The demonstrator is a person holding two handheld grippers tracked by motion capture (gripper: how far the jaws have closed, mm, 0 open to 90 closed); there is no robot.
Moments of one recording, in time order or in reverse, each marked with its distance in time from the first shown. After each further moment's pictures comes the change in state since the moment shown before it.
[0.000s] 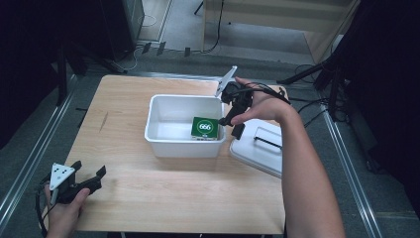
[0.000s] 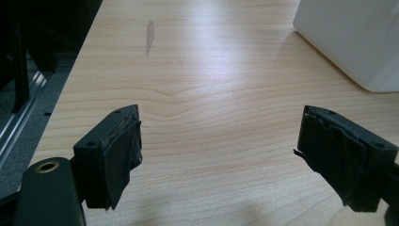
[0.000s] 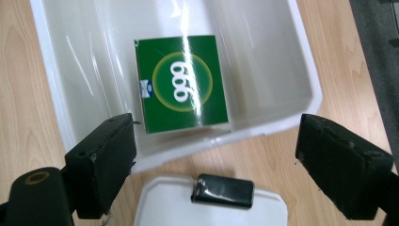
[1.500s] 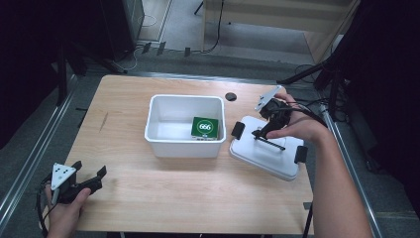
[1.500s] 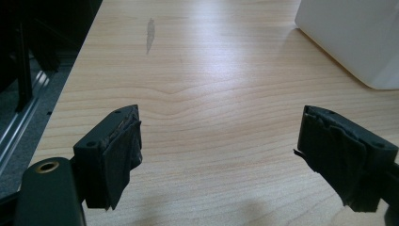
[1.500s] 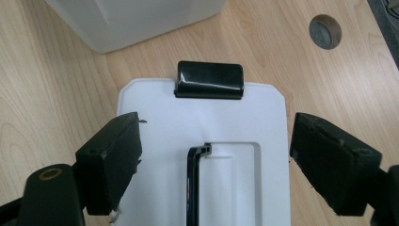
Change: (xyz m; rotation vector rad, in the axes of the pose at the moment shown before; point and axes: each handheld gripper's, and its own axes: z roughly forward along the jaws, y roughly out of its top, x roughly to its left) left arm -0.002 0.000 0.001 0.009 0.009 0.005; right arm 0.000 -0.116 -0.010 0.014 -0.084 0.150
